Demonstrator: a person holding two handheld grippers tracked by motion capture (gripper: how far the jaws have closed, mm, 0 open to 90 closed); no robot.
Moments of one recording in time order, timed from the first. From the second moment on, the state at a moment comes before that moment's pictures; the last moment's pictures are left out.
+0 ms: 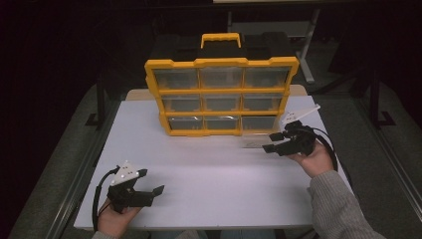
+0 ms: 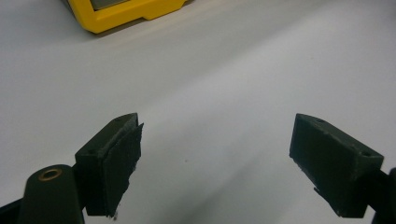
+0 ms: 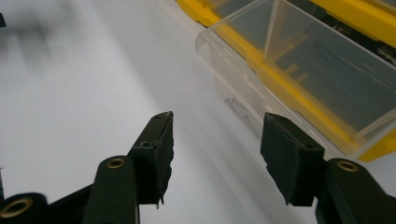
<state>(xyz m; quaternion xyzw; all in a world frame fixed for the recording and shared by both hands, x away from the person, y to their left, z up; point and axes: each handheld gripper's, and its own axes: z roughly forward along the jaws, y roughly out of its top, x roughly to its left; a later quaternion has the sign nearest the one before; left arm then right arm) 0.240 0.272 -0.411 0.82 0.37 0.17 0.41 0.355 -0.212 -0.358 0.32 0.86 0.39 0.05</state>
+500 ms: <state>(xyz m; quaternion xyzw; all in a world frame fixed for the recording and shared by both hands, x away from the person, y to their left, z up) 0.239 0.271 -0.410 0.81 0.38 0.17 0.42 0.338 -0.224 -0.369 0.34 0.85 0.40 0.06</state>
